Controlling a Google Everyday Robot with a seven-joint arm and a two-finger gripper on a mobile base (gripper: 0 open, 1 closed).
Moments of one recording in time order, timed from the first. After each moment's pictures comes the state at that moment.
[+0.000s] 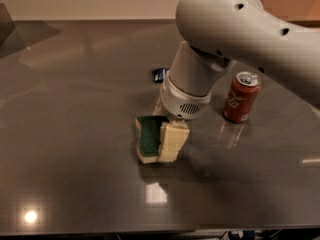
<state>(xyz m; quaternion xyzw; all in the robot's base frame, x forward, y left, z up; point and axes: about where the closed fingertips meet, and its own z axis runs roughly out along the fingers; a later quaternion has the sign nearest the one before) 0.431 -0.007 0.851 -0.73 0.66 0.12 0.11</state>
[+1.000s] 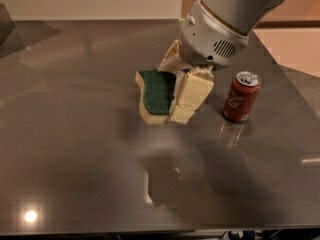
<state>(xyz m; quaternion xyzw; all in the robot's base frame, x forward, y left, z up) 0.429 -0.022 0.970 -0.74 0.63 0.16 0.18</state>
